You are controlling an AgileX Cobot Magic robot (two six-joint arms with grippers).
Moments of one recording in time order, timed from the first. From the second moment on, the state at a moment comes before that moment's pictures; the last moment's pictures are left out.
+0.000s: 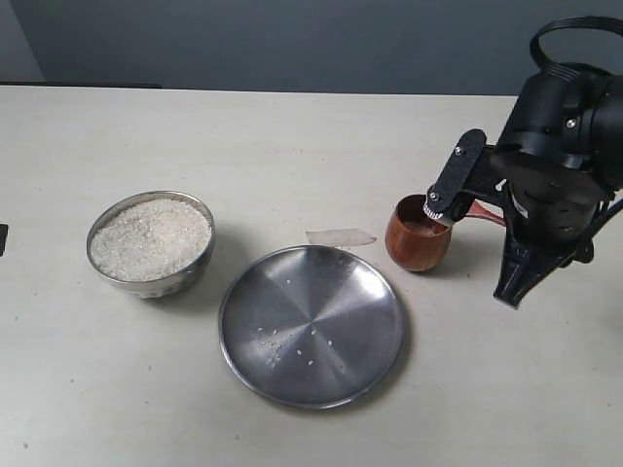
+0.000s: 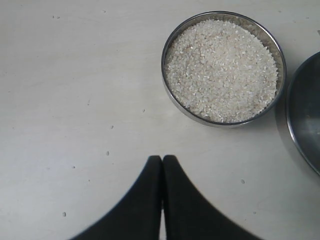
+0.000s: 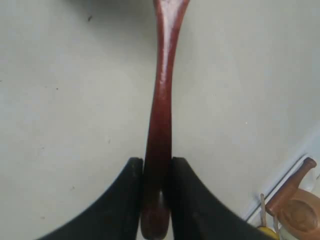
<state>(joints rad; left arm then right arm) 0.00 0.88 -0.66 -0.06 0.79 0.01 0.60 1.59 -0.91 -0.66 1.03 0.04</state>
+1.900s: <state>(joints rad) 0.00 0.88 -0.66 -0.06 0.79 0.01 0.70 1.65 -0.91 -0.84 1.15 0.24</state>
